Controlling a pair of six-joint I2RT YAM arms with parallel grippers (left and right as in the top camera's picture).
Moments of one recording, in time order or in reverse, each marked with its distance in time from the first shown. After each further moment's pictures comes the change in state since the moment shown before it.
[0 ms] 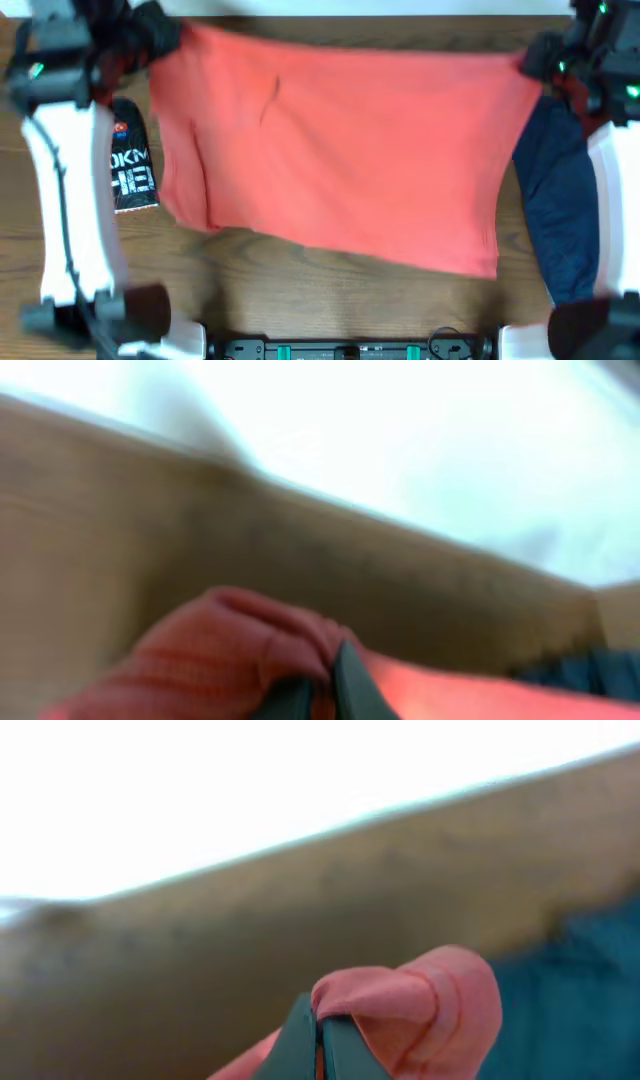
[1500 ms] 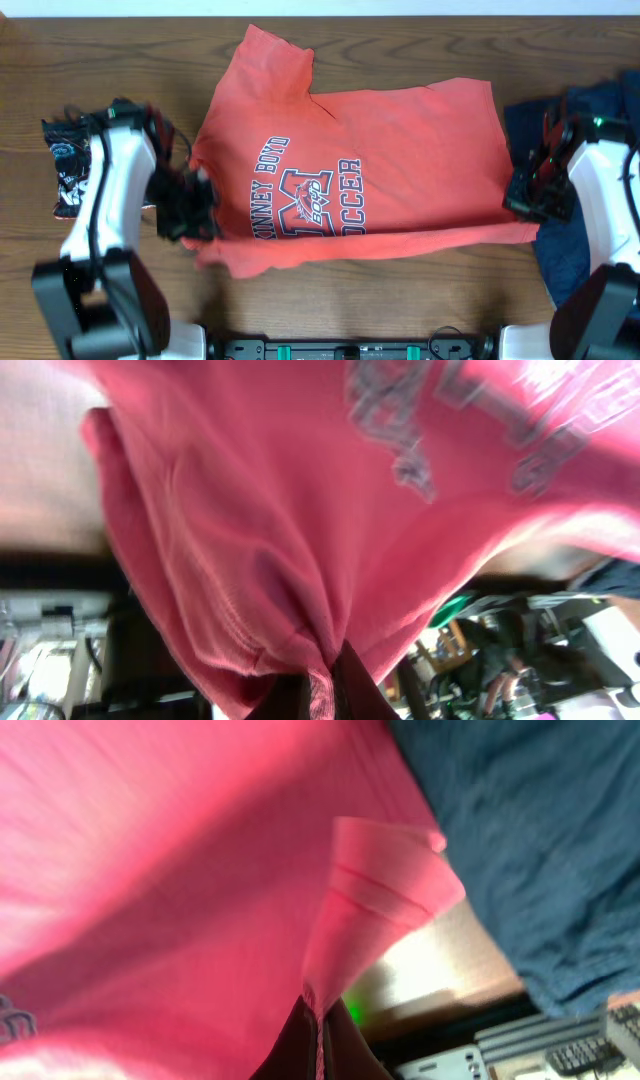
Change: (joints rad) left arm 0.014 -0.122 -0.725 -0.814 -0.046 0.193; right arm -0.069 -0.044 -0.407 -0.758 0.182 0.012
